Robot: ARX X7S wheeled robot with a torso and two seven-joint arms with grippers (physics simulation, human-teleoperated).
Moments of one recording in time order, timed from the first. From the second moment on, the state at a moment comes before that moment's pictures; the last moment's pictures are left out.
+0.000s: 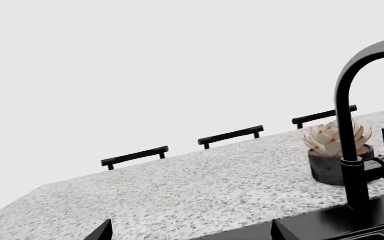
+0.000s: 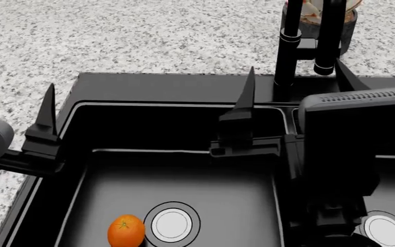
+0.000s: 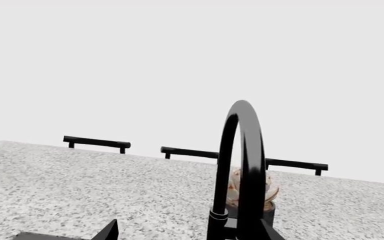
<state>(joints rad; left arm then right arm) -0.59 -0.18 0.13 0.85 -0.05 -1.15 -0.01 0.60 0.12 -0.02 -0.79 0.05 1.08 -0.02</state>
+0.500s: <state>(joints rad) -0.62 -0.21 0.19 0.83 -0.10 -1.15 -0.08 0.61 0.11 0.00 -0.81 0.05 1.09 -0.03</state>
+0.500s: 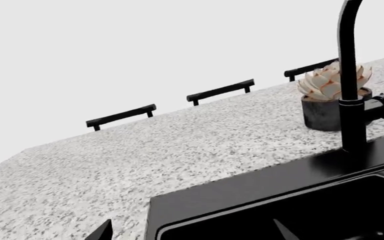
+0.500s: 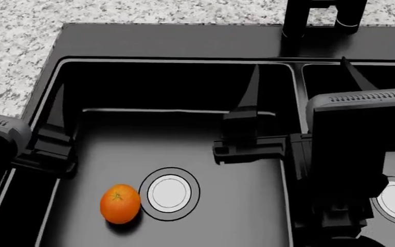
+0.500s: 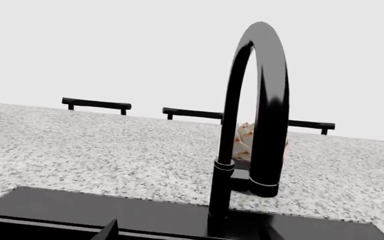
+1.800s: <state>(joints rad) -1.07 -0.39 0.35 0.07 -1.46 -1.48 -0.75 0.61 0.14 0.02 -0.82 0.11 1.10 0.00</state>
